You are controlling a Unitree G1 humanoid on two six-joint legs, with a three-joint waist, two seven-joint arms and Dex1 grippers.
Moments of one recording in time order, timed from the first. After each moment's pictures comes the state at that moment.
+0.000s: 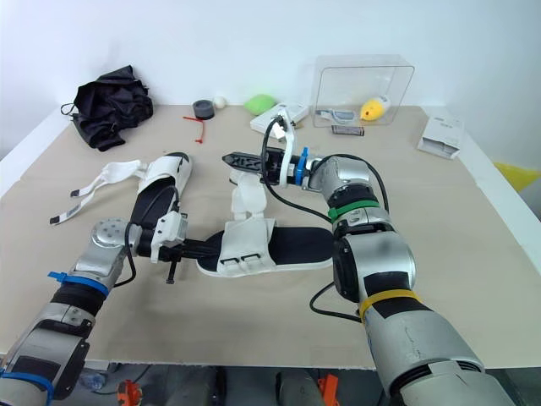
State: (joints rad) left arm -0.60 0.49 -0.17 0.60 -0.20 -0.24 -1.46; right arm -1.31 -0.22 -0.10 1.11 0.39 0.66 1.11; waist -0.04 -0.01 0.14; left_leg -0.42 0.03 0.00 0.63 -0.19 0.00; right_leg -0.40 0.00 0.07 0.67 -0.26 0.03
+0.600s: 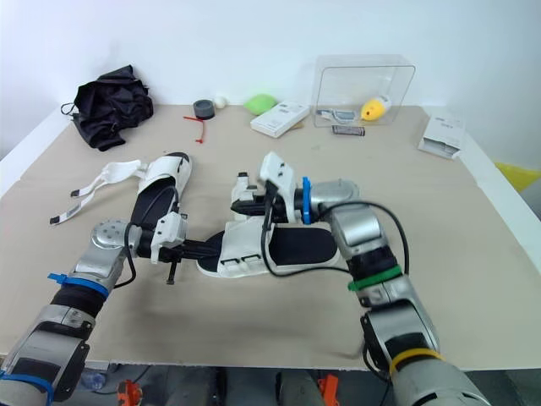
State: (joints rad) left arm -0.59 0.48 -0.16 0.59 -0.20 -0.24 -1.46; right arm -0.74 -0.37 0.26 0.12 0.10 0.30 1.06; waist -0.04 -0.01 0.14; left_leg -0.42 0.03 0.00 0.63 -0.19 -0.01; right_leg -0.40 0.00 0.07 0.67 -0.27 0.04
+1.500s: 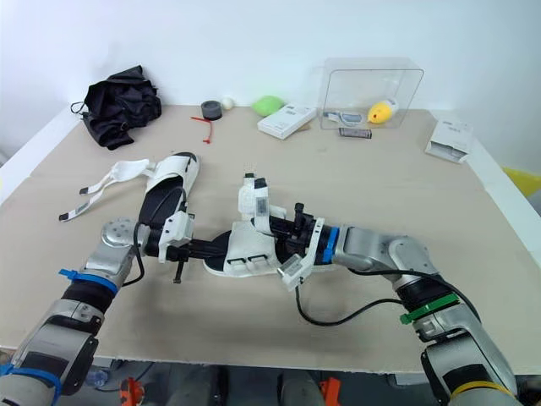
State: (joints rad) left arm -0.64 0.44 -0.18 0.67 -0.19 -0.27 -1.47; right arm -0.63 -0.71 0.37 0.24 -1.01 -0.97 -0.09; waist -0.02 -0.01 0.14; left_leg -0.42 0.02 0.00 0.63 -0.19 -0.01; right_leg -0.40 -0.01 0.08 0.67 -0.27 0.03
